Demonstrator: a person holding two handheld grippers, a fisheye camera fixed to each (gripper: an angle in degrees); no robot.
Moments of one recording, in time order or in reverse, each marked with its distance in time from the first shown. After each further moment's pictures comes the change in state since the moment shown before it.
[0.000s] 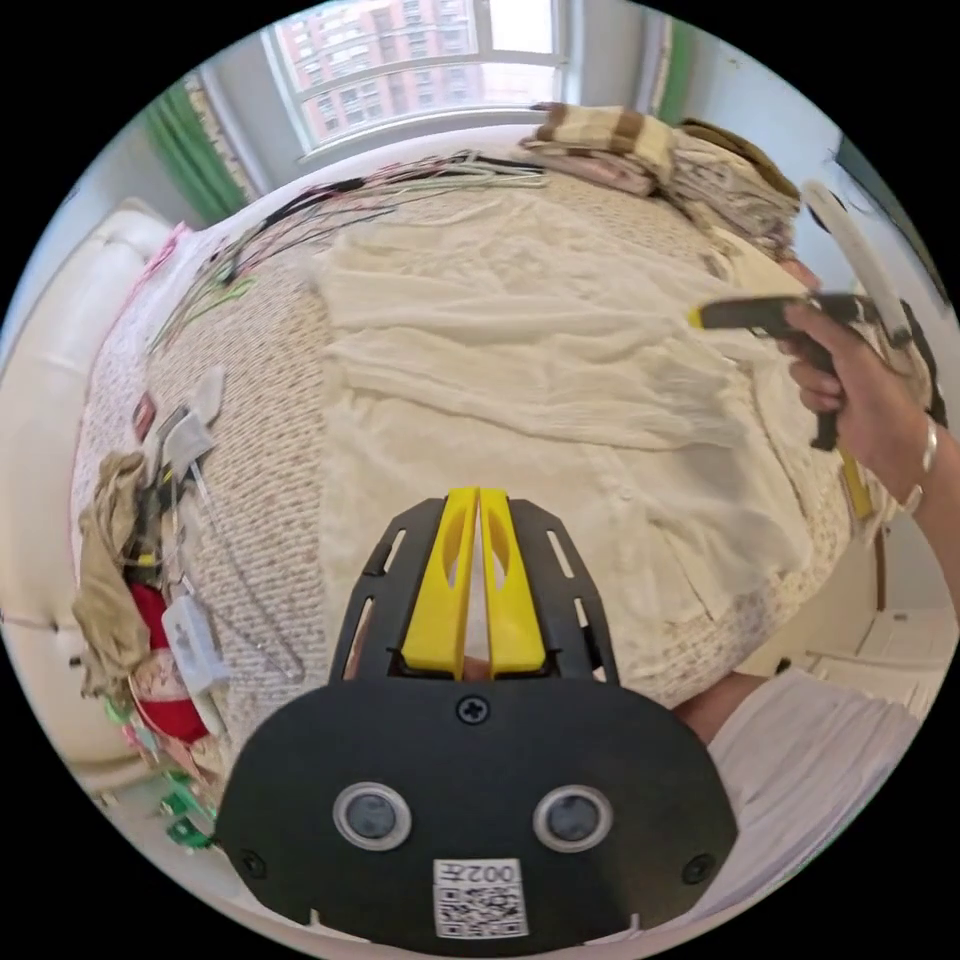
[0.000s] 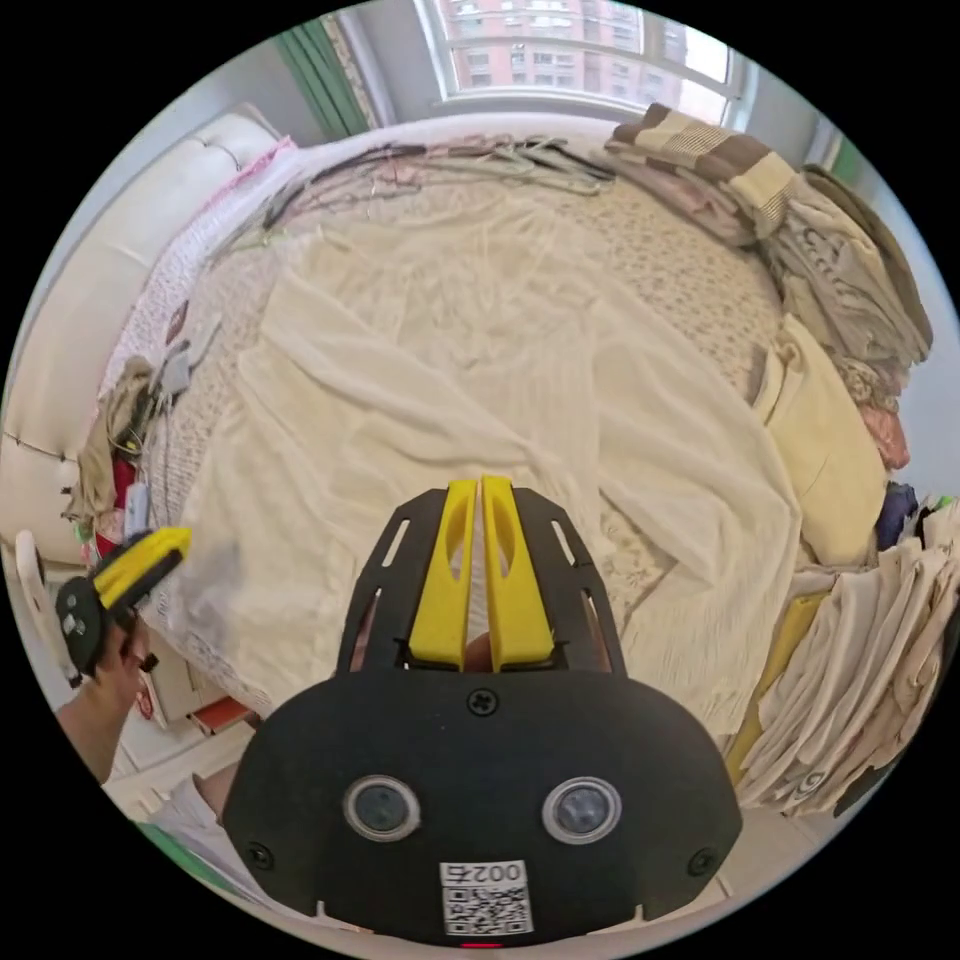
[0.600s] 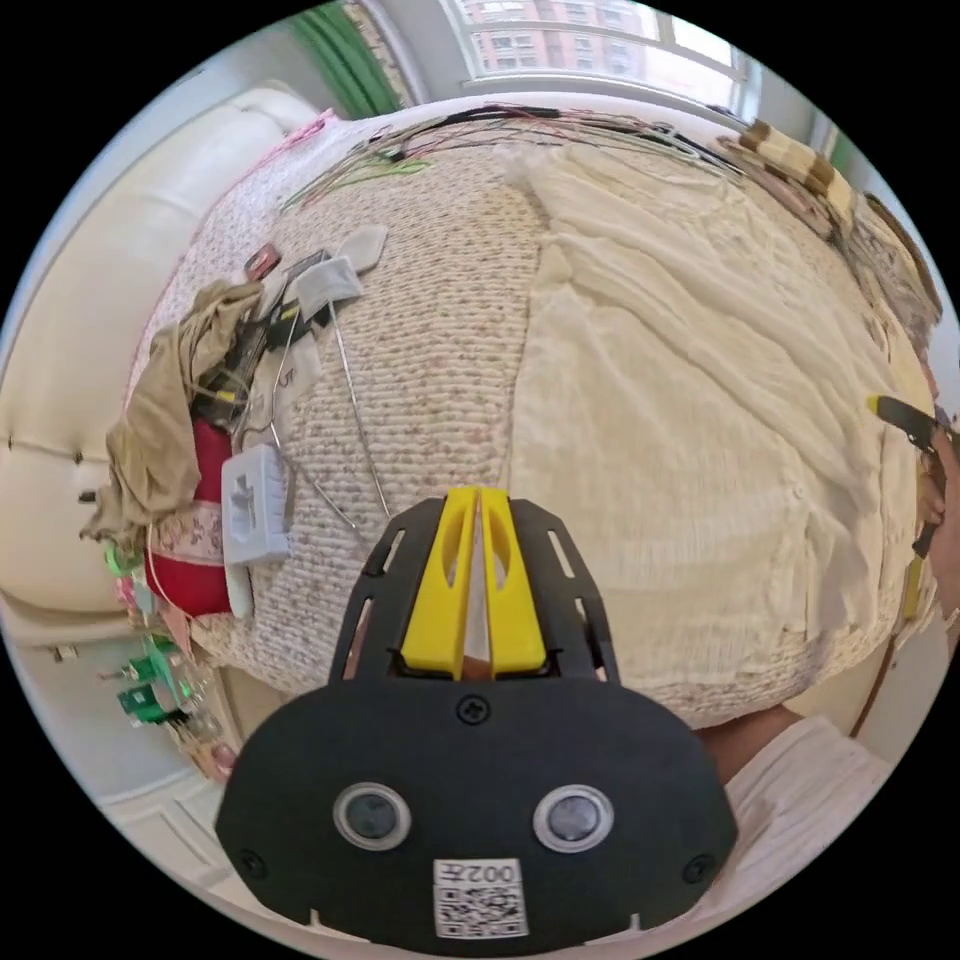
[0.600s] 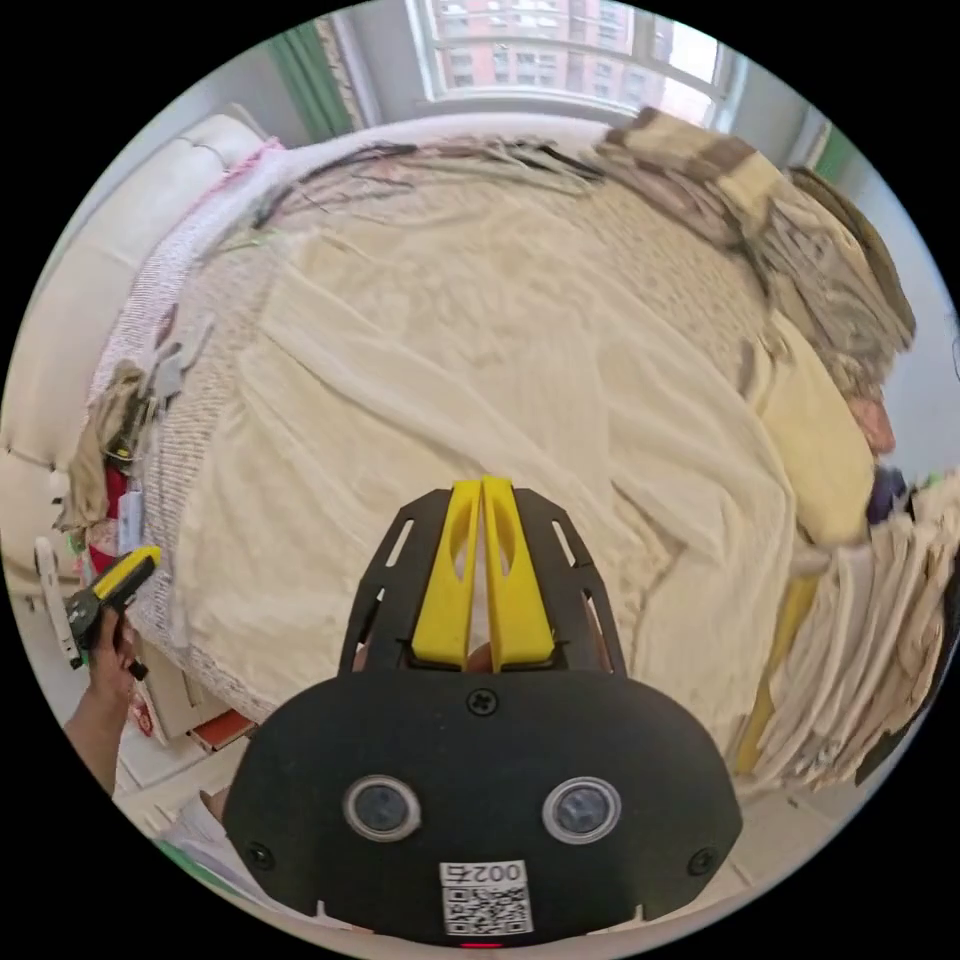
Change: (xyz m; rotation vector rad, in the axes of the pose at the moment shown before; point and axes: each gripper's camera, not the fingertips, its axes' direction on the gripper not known) left arm -0.119 0.002 0.034 -0.114 -0.082 -0.315; right arm -0.063 0.009 -0.003 0.086 -0.020 0.002
